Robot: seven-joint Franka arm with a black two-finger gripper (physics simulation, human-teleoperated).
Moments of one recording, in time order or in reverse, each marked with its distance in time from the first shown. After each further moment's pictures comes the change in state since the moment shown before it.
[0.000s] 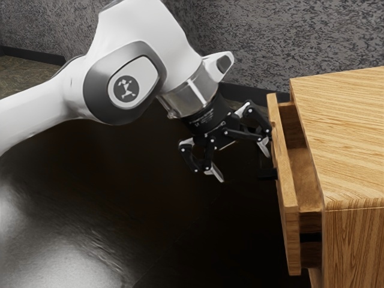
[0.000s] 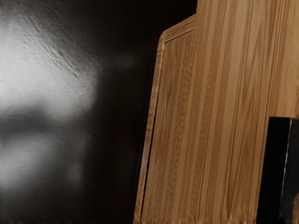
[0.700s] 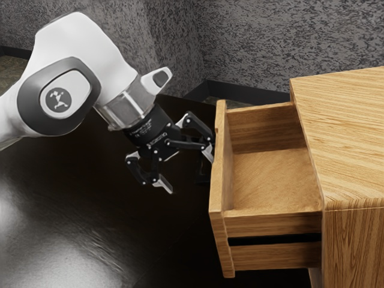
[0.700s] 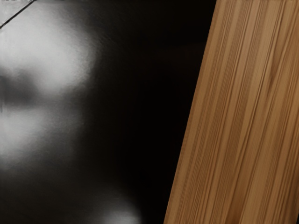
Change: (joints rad) arm -0.051 -0.224 0.134 -0.240 0.024 0.004 0.006
